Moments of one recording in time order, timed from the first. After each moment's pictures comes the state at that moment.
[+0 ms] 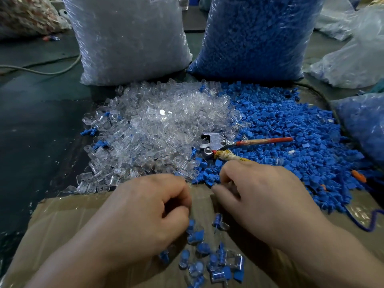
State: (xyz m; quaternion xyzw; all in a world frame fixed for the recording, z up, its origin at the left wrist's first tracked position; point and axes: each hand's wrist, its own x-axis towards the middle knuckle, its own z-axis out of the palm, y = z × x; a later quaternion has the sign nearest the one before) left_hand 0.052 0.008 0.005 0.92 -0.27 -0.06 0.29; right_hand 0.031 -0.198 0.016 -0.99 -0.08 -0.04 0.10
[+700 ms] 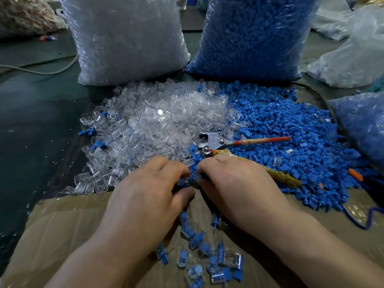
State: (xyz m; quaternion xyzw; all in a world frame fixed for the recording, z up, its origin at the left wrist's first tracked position) left_hand 0.056 -0.008 -0.010 0.96 -0.19 0.03 0.20; right_hand 0.051 -0.186 -0.002 -0.98 -0.17 -0.03 0.11
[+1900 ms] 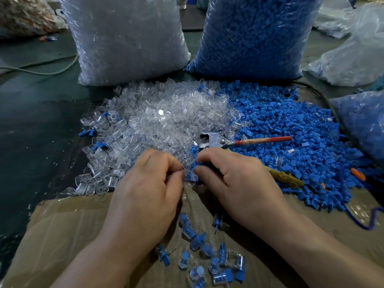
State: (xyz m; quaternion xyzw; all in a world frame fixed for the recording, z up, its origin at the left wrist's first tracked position) left_hand 0.059 -0.010 -0.015 0.93 -0.14 0.11 0.31; right_hand 0.054 -0.186 -0.011 -0.93 -0.12 -0.11 0.32
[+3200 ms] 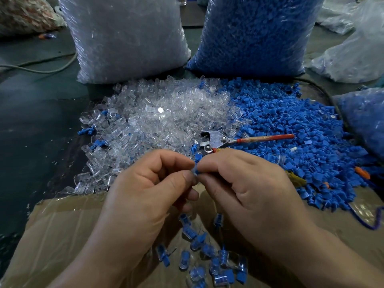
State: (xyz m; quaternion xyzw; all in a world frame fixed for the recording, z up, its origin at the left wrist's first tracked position) left_hand 0.051 -0.015 -0.007 0.67 -0.05 -0.09 0.73; right_hand 0.034 -0.188 0.004 -0.89 -0.19 -0.18 0.36
